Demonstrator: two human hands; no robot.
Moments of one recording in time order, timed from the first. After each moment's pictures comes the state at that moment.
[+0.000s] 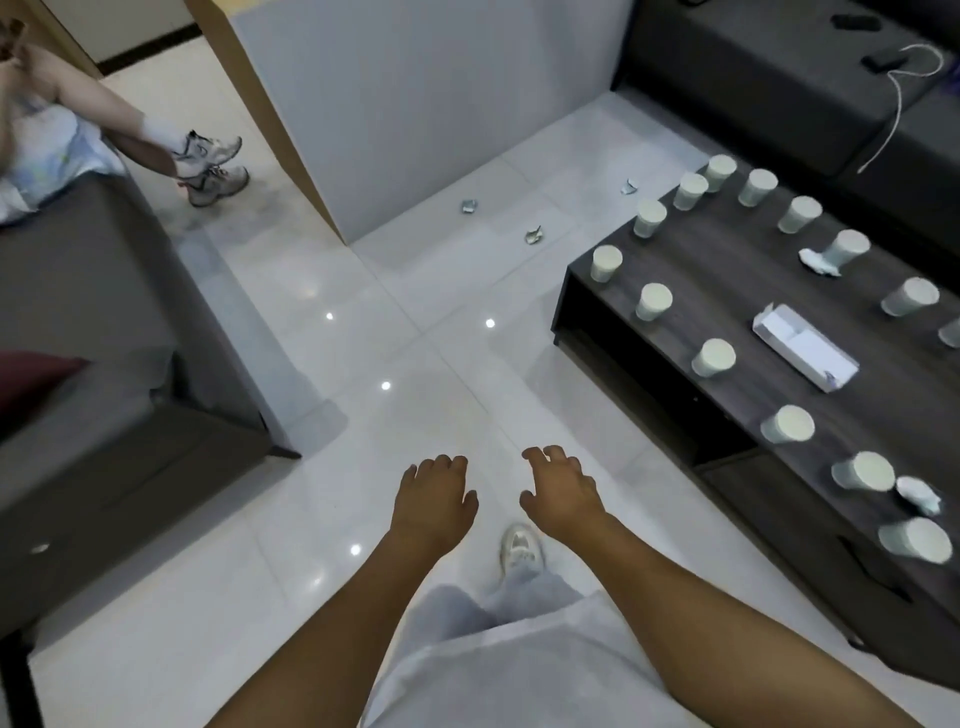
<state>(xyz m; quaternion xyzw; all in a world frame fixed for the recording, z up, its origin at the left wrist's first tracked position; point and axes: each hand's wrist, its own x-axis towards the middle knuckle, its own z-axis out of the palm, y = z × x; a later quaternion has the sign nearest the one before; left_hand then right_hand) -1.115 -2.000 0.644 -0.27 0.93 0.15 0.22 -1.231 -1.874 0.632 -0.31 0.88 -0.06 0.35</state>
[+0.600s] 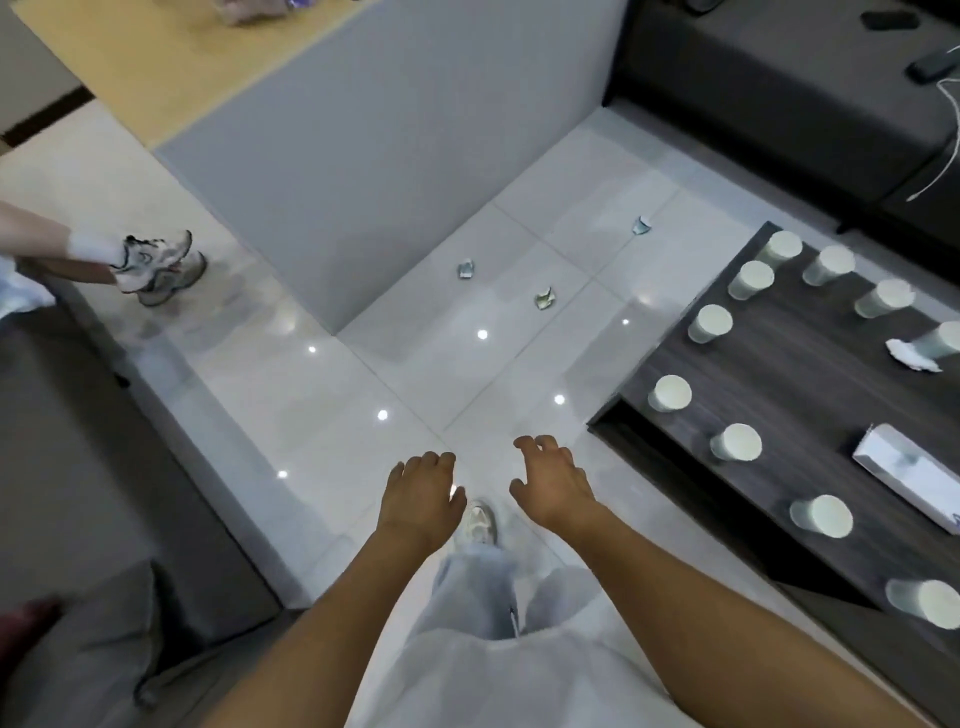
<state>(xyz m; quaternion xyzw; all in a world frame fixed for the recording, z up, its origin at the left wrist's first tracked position) -1.386 -2.352 0.639 -0.22 0.94 0.12 0.24 -1.492 -2.215 0.629 -0.24 0.89 -0.11 0.38</state>
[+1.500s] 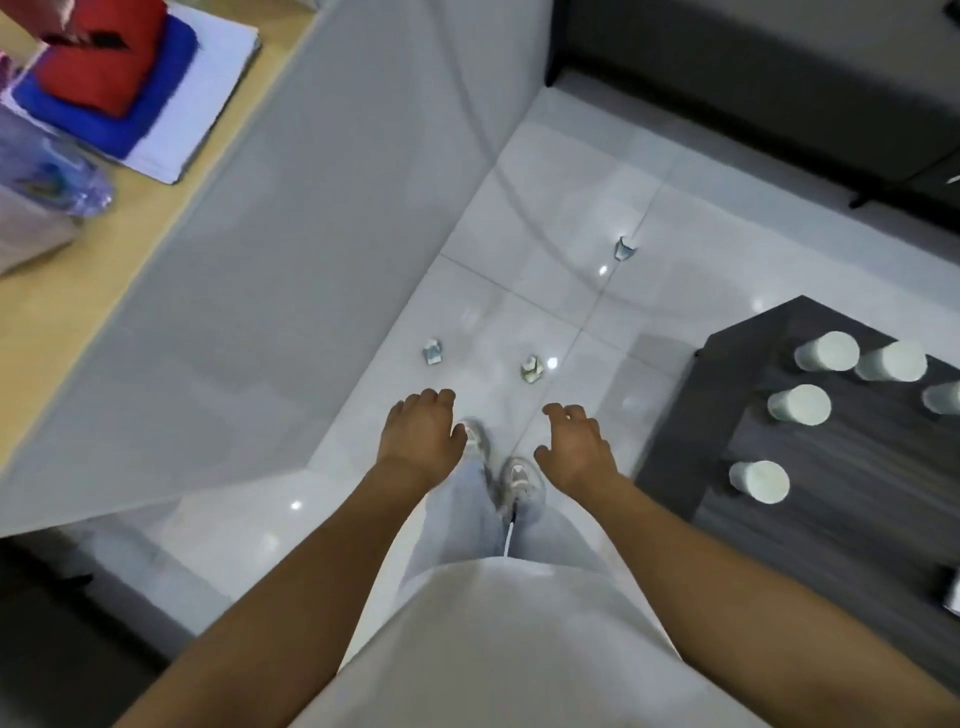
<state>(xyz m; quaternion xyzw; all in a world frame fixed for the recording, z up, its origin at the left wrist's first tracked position) -1.892 -2.605 0.613 -0.12 0.95 0.10 0.28 -1.936 -2.417 0.581 -0.08 0.90 -0.14 0.41</state>
